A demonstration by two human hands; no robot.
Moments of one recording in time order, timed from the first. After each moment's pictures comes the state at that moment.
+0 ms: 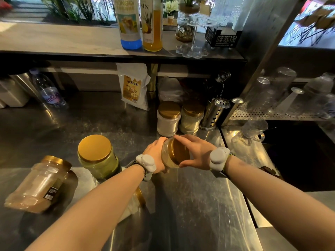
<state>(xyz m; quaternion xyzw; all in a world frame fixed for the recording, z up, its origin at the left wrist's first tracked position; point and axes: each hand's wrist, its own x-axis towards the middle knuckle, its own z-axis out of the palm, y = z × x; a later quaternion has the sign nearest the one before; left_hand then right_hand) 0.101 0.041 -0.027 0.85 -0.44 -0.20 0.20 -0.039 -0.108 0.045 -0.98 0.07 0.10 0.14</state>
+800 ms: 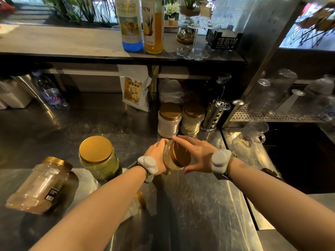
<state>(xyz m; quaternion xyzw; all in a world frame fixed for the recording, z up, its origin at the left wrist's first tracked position) 0.098 0.040 -0.020 0.86 -0.44 -0.22 0.15 -0.043 -0.108 0.046 -0.99 0.03 0.09 0.12</state>
